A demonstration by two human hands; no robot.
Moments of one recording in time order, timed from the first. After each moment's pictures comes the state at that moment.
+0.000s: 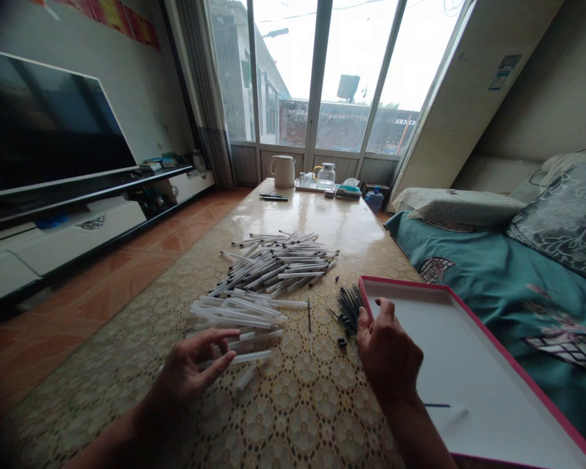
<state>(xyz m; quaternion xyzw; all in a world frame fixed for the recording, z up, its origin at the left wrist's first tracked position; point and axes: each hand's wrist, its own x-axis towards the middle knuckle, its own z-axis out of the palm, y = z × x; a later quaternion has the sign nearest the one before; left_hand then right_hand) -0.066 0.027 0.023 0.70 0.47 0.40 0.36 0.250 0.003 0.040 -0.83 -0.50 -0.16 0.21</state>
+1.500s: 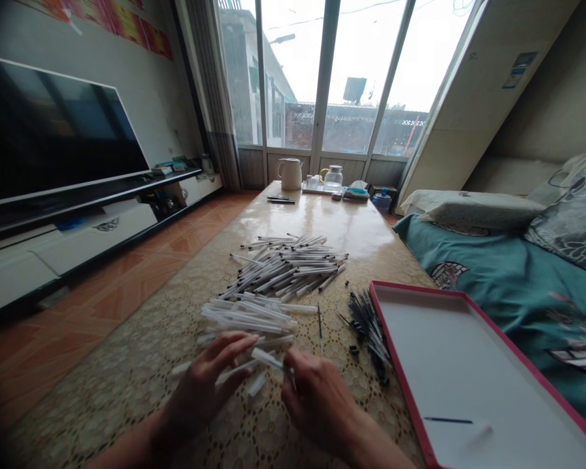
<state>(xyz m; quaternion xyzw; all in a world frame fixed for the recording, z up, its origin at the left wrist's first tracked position) -0.064 0.021 0.004 0.85 0.35 0.37 0.12 0.157 -0.013 0.027 -0.52 -0.82 0.15 0.20</state>
